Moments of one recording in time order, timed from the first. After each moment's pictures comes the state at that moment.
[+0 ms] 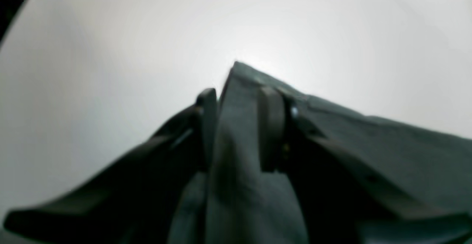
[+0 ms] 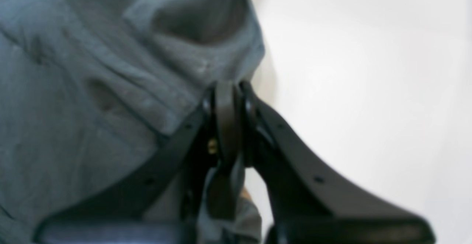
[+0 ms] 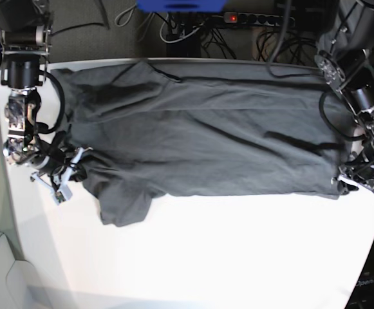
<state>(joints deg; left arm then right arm) -25.6 -18.5 -40.8 45.7 -0.7 -36.0 26.0 14.3 19.1 6.5 63.6 7.5 39.7 -32.0</state>
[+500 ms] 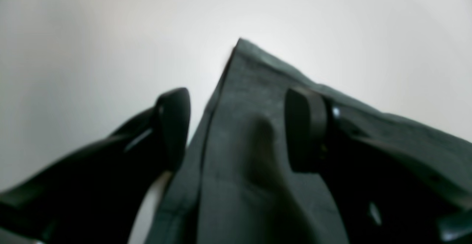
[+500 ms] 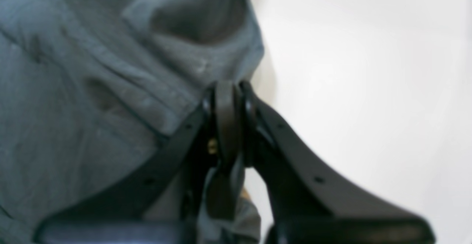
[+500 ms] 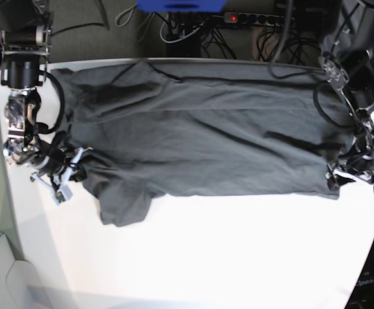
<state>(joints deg) -26.5 -19.8 -40.8 34.6 -0.6 -35.8 16.2 14.3 19.1 6.4 63.6 7.2 39.7 -32.1</state>
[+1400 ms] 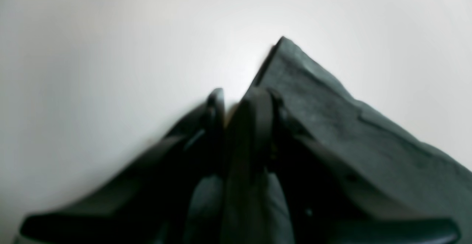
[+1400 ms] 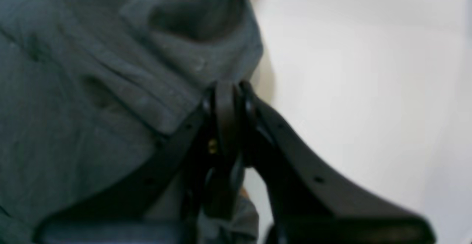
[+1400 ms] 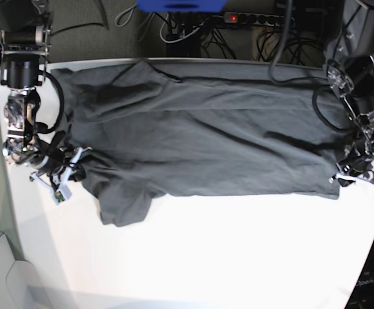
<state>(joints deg) -28.7 -20.8 -40.5 29.2 -1.4 -26.8 15.0 14.2 19.3 6.5 63.6 7.3 39.7 -32.1</state>
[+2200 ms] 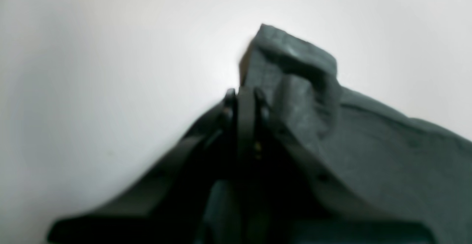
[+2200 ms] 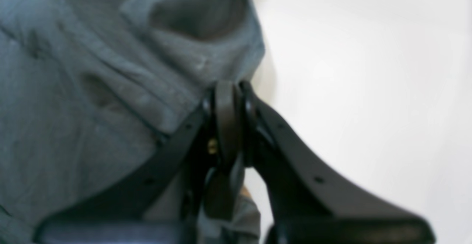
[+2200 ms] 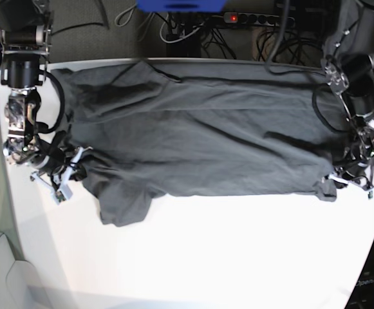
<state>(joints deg) -27.8 -20.3 -33.2 33.8 -1.5 -27.1 17.2 14.2 19.1 6.5 63.6 7.3 39.7 -32.3</state>
